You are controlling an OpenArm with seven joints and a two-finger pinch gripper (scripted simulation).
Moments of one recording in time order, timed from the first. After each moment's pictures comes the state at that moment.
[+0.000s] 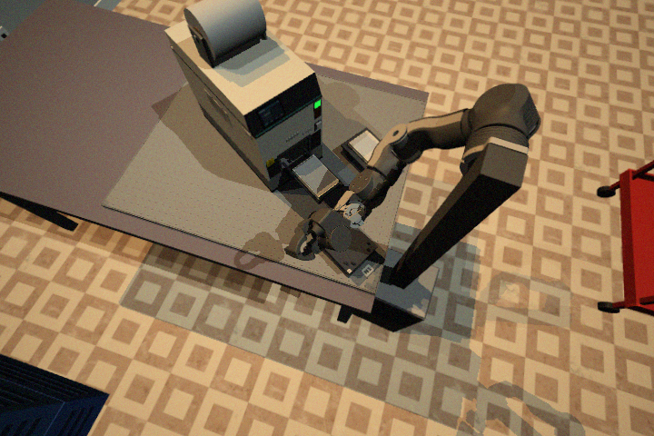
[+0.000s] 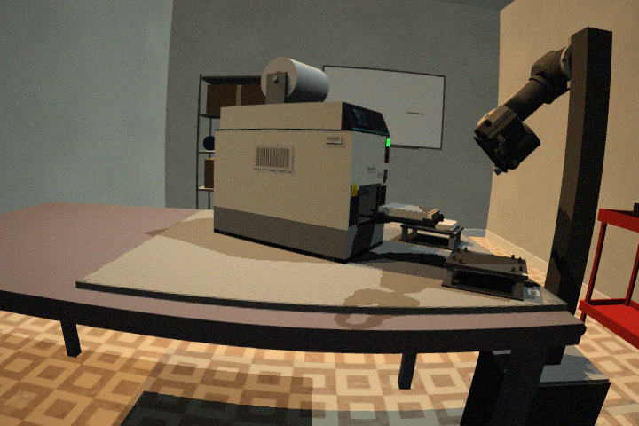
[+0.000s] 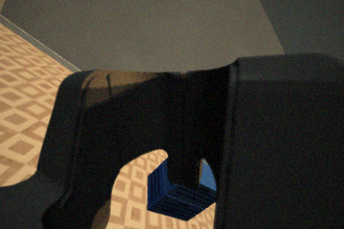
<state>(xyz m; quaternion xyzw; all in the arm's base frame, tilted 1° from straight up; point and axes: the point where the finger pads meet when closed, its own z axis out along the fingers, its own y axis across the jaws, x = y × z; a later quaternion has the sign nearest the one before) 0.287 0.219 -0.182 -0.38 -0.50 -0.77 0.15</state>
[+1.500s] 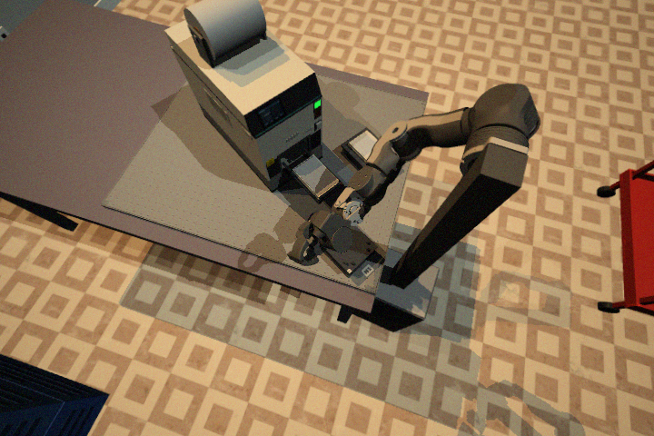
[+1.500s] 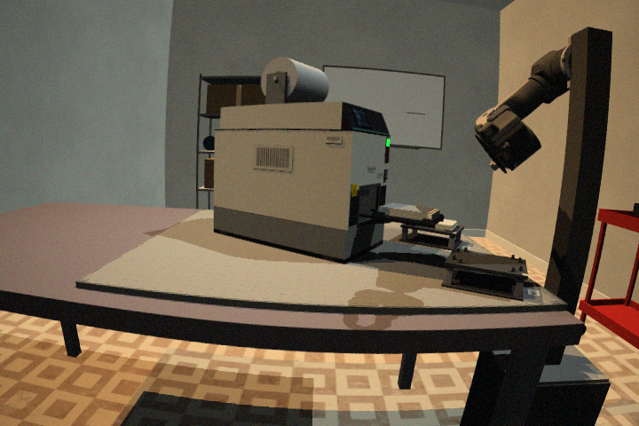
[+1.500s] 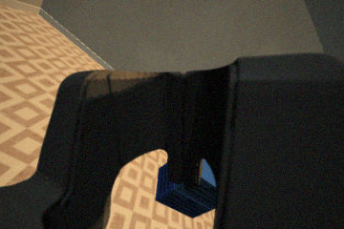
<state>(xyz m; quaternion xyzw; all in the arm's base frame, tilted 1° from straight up) 0.278 0.225 -0.193 -0.35 -0.56 -0.73 0.15</state>
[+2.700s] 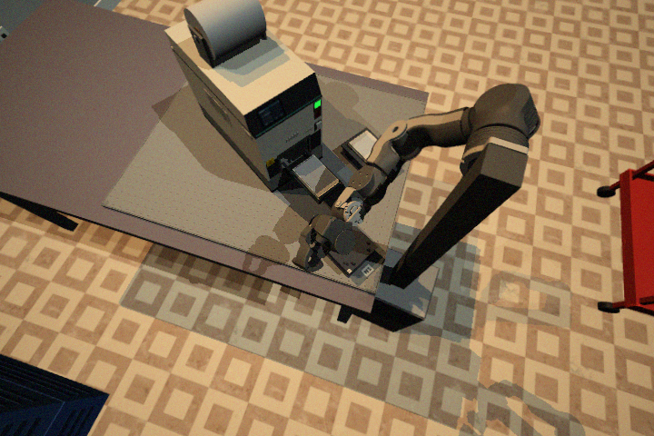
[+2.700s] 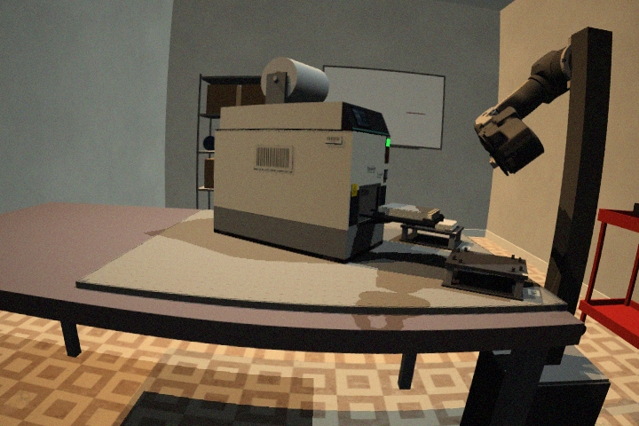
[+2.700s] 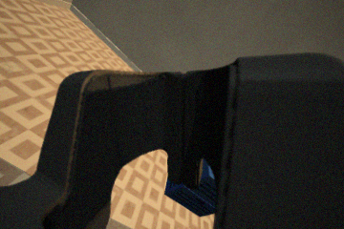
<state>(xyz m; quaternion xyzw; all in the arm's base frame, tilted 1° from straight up) 0.265 0.231 -0.206 -0.33 -0.62 -0.70 0.15</state>
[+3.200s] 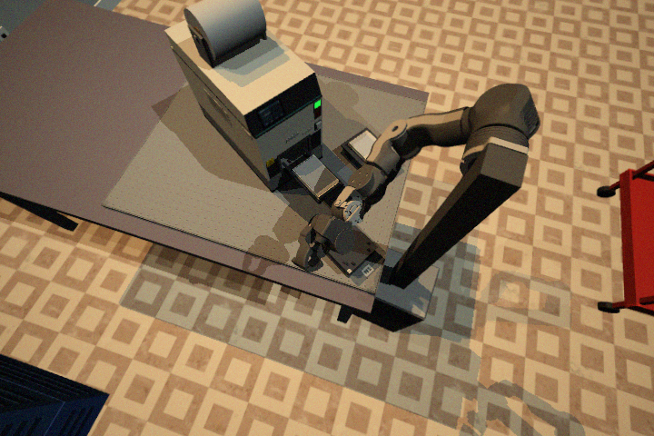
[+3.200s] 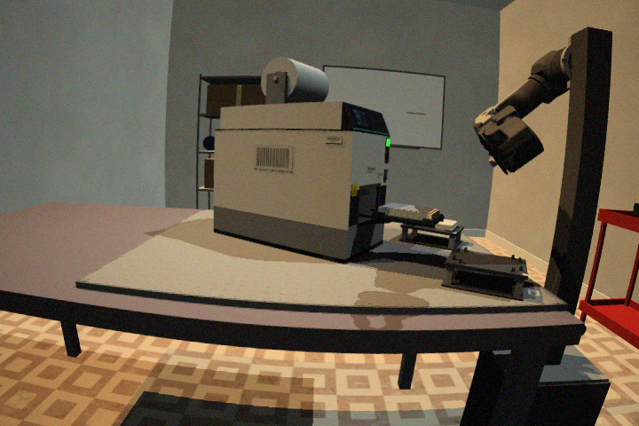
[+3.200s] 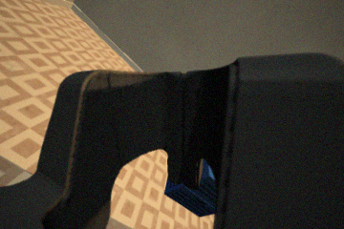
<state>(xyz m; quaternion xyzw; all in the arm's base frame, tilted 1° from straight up) 0.265 0.231 -0.205 -0.33 -0.62 -0.70 0.15</state>
